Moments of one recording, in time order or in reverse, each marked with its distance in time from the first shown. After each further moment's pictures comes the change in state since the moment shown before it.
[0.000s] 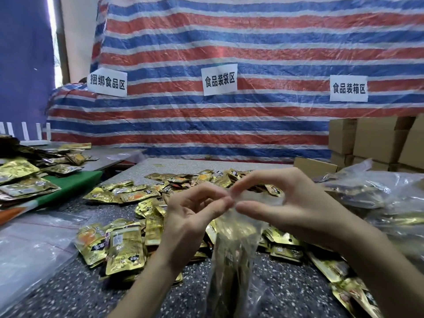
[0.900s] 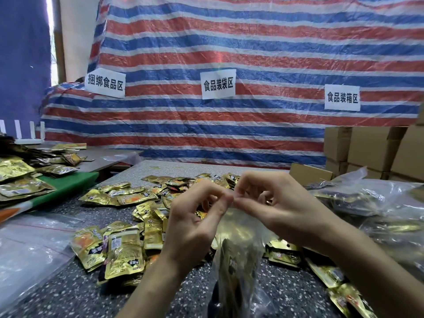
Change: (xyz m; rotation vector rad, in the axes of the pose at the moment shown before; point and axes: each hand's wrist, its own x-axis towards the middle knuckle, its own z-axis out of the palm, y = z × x) left_hand 0.002 0.012 0.000 0.279 0.051 0.201; right_hand 0.011 -0.013 0.011 0.005 0.027 0.052
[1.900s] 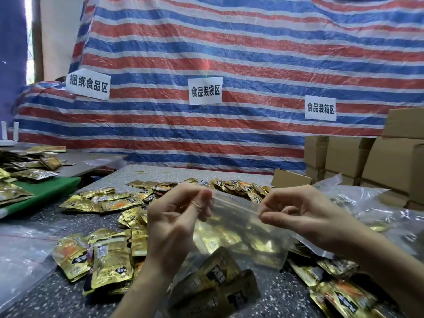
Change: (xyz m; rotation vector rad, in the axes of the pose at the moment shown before) left_hand 0.002 0.006 -0.002 -0.292 0.164 -0.084; right_hand -0.035 0.020 -0.038 0.188 -0.104 0.186
